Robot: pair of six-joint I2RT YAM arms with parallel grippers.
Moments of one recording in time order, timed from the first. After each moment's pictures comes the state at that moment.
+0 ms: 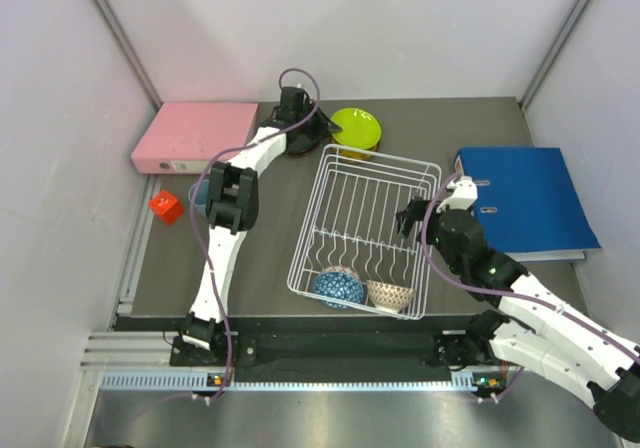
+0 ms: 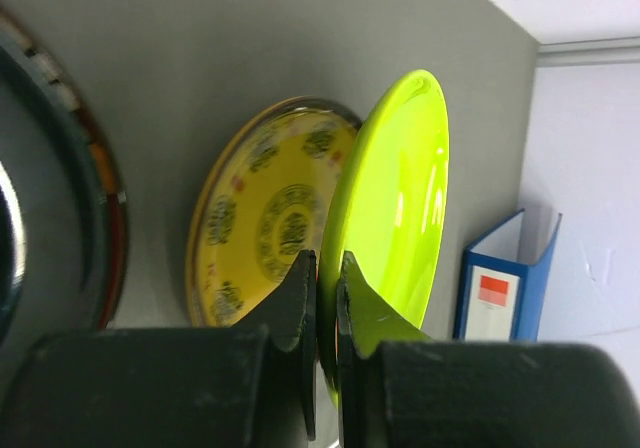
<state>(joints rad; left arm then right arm) -0.31 2.58 2.25 -0.19 0.41 -0.91 0.69 0.76 0.55 -0.17 0.44 0.50</state>
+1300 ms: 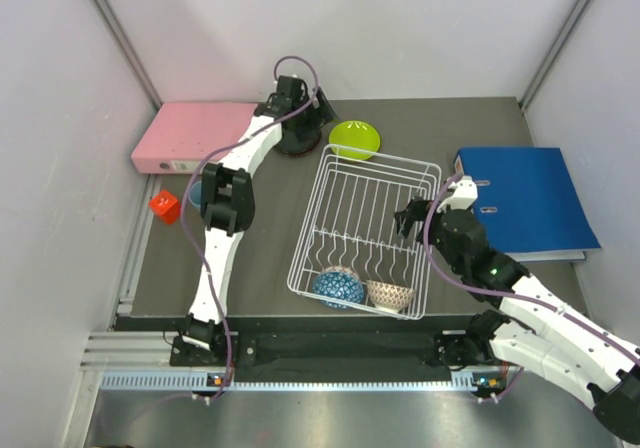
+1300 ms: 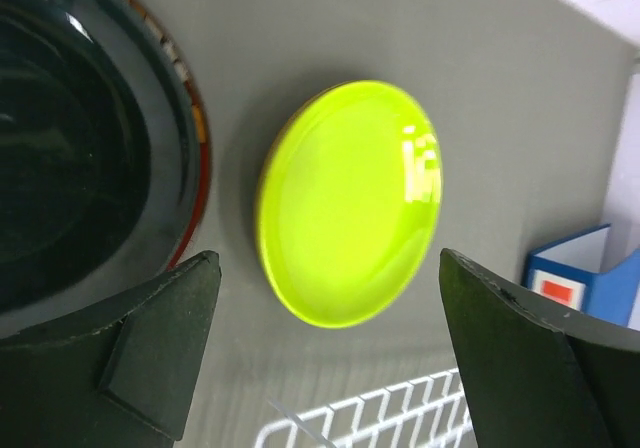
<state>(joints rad) -0.31 2.52 2.33 -0.49 0.26 -0.76 0.68 0.75 0.54 -0.16 0.41 0.50</state>
